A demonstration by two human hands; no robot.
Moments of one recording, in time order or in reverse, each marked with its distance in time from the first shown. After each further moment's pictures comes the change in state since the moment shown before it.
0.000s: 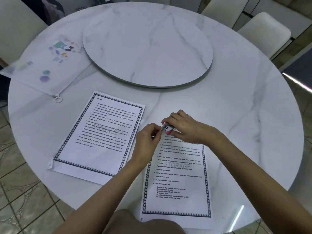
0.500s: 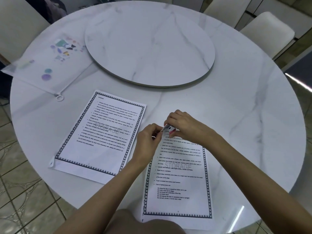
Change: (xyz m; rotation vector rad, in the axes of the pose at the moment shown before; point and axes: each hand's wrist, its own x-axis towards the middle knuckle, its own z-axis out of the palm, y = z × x) left_hand -0.001 -0.003 0.000 0.011 -0.012 0.000; right_hand 0.006 -0.001 0.003 -0.059 0.071 -0.040
